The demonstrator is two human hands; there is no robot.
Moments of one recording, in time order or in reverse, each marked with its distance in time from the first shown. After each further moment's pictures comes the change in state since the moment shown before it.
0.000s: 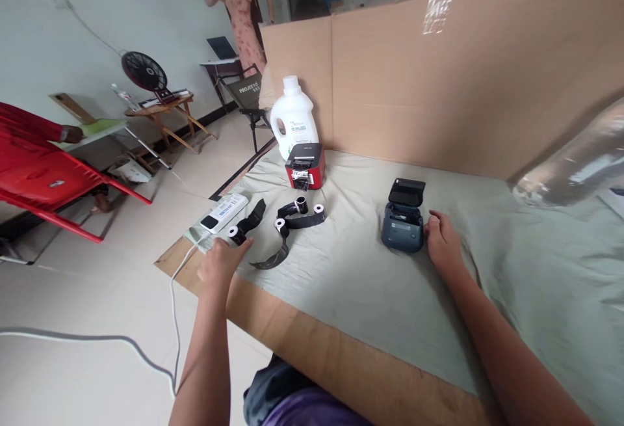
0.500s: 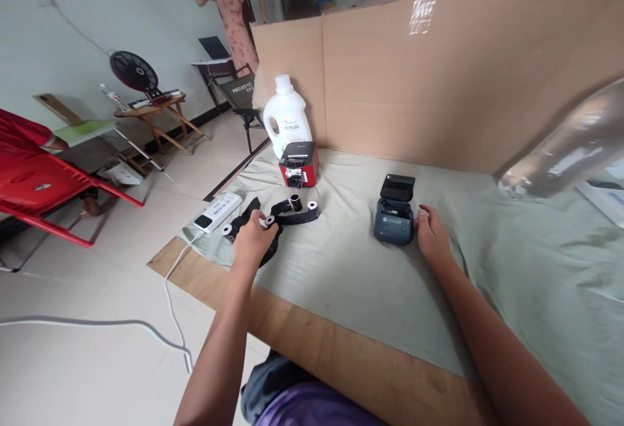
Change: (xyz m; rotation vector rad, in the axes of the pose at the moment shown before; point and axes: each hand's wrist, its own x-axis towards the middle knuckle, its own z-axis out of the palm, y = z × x) left_hand -0.035 0.077 0.011 -0.091 -0.067 0.353; right_hand 0.001 0.001 0.001 -0.016 0.001 0.011
